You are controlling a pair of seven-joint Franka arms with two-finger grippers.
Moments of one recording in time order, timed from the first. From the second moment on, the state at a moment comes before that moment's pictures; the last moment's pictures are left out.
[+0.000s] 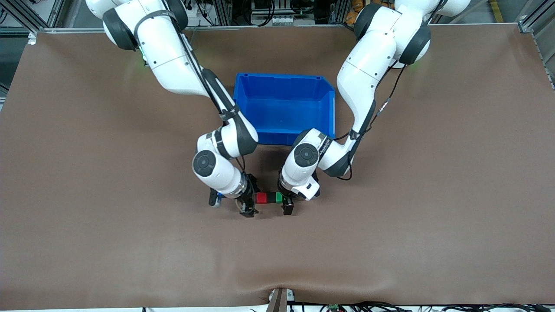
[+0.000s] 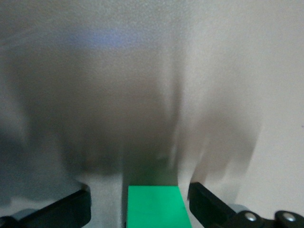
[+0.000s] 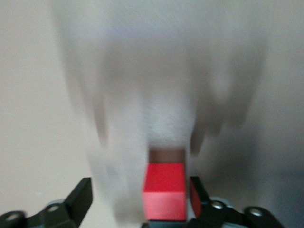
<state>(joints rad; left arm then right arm) -0.67 1.12 -0.02 -1.12 -0.11 2.47 -2.28 0.63 0.91 -0.16 -1.31 0.49 2.43 1.82</state>
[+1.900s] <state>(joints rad) -0.46 0.58 0.02 -1.21 -0.08 1.76 -1.31 0.18 0.04 -0.38 -1.46 0.08 1.36 -0.15</state>
